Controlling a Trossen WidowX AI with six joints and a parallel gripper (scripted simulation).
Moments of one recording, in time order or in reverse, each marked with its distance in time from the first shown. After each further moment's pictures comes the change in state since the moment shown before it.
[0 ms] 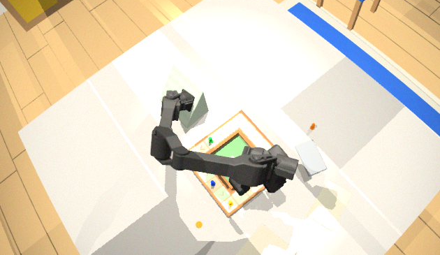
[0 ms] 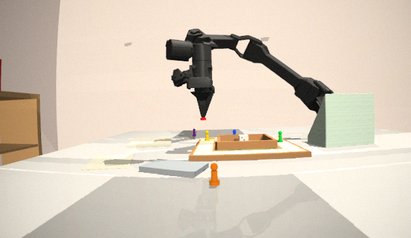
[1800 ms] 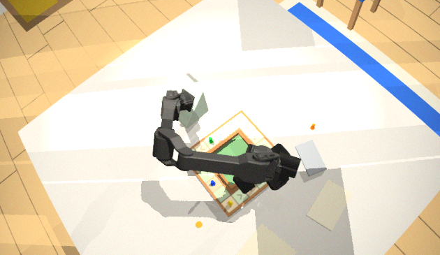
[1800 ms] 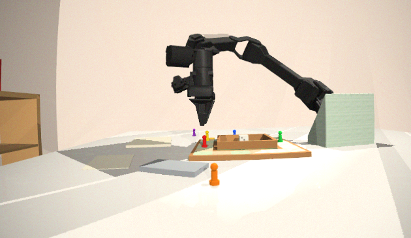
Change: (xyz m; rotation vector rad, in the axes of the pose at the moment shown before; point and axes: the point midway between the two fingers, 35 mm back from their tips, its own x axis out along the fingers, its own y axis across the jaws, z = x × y) arm 0.022 0.015 -0.003 -0.013 -0.013 -0.009
